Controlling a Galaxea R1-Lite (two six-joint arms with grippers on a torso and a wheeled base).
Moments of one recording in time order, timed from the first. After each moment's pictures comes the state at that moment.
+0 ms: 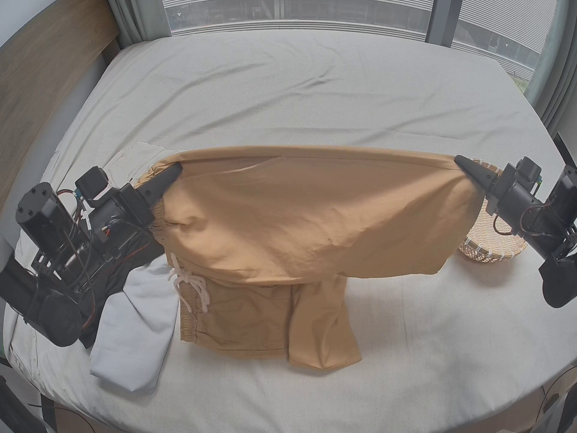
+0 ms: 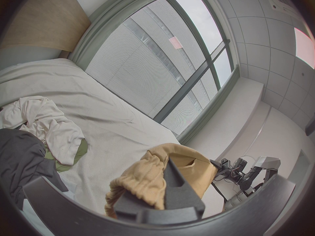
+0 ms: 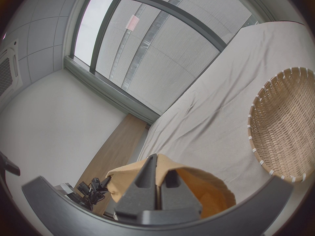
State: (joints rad) left arm -0.20 1.82 -0.55 -1.54 -0.42 -0.59; right arm 0.07 1.76 -0.62 -1.38 0.52 0.83
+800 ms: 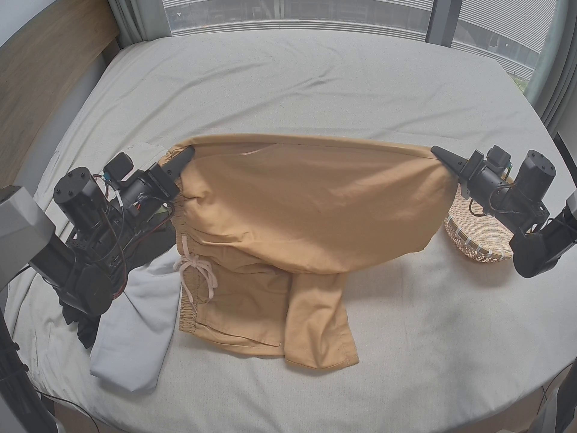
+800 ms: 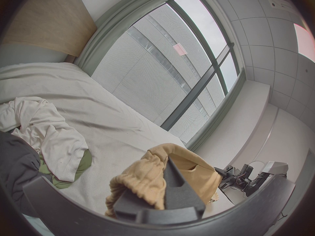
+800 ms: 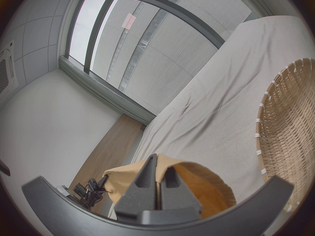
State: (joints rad) left arm -0.20 2.03 -0.80 -1.54 -0.33 -0.59; right arm 0.08 2.00 -0.90 -1.33 0.52 0.82
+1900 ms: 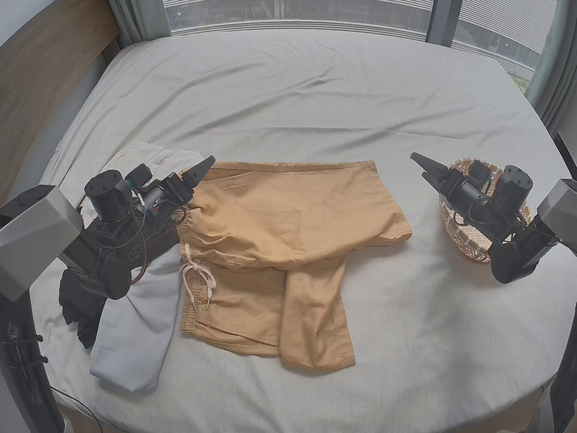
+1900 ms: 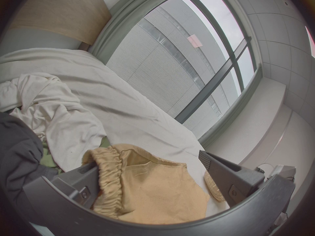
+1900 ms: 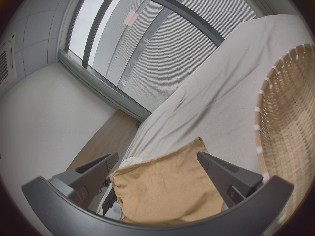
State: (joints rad) left arm -0.16 2.19 -0.98 -1.37 -0.30 -0.60; right arm 0.09 2.14 -0.89 -1.43 0.51 0.74
